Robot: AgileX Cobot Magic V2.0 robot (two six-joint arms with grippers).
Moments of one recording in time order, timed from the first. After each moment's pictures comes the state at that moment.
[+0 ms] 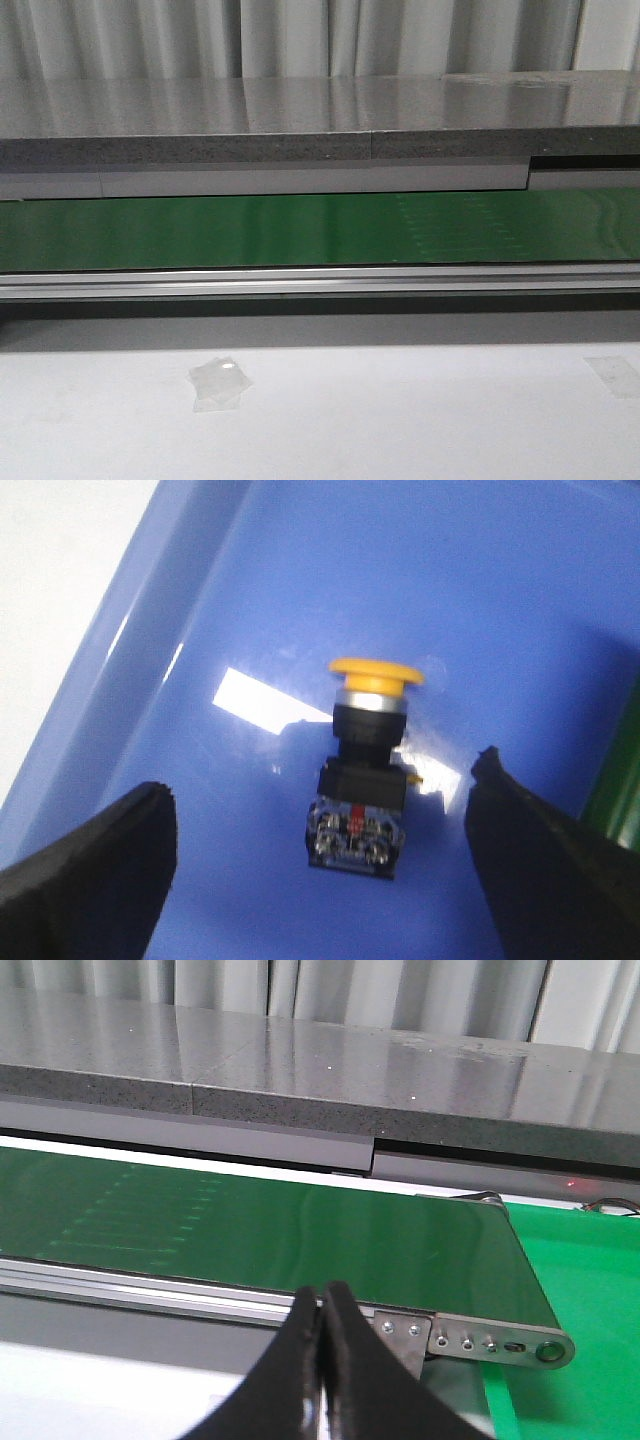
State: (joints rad) left arm 0.35 1.76 -1.22 0.10 0.64 -0.18; right arm 0.08 -0.02 0.03 -0.07 0.10 -0.01
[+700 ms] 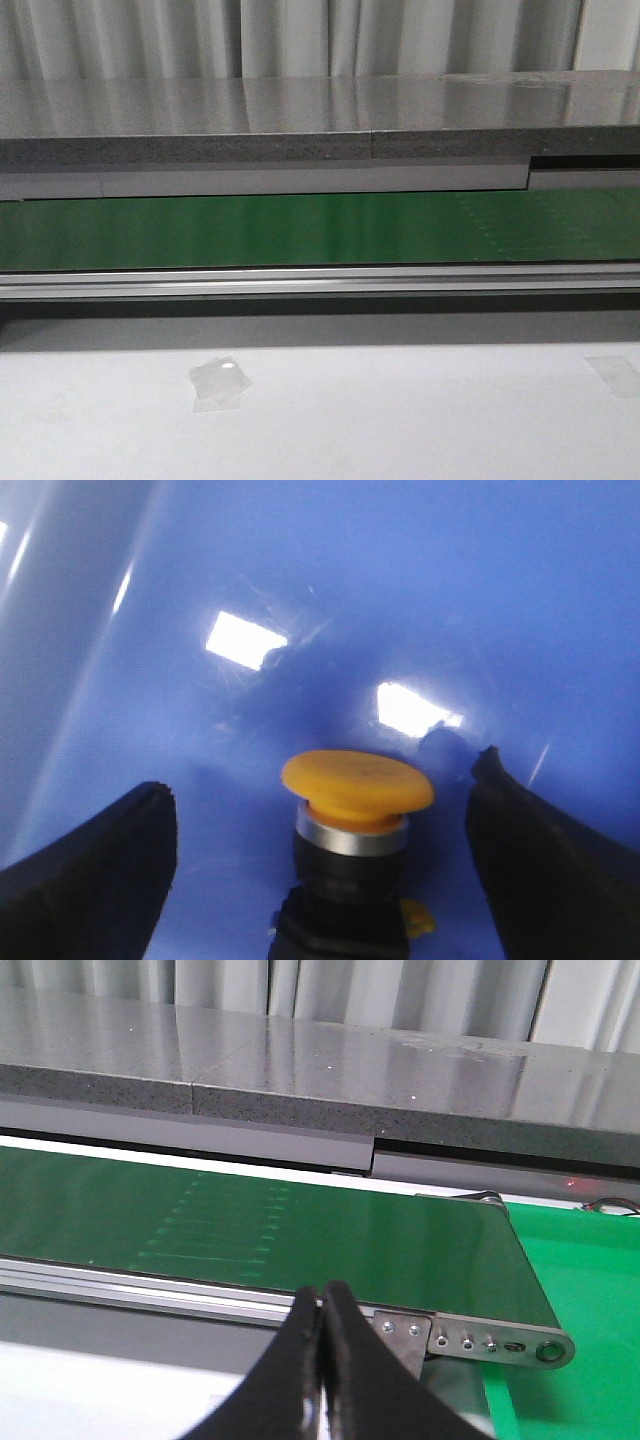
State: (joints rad) left arm 0.33 2.05 -1.41 0.09 0.71 -0.15; right arm 0.08 -0.02 0.03 -0.07 0.10 -0.01
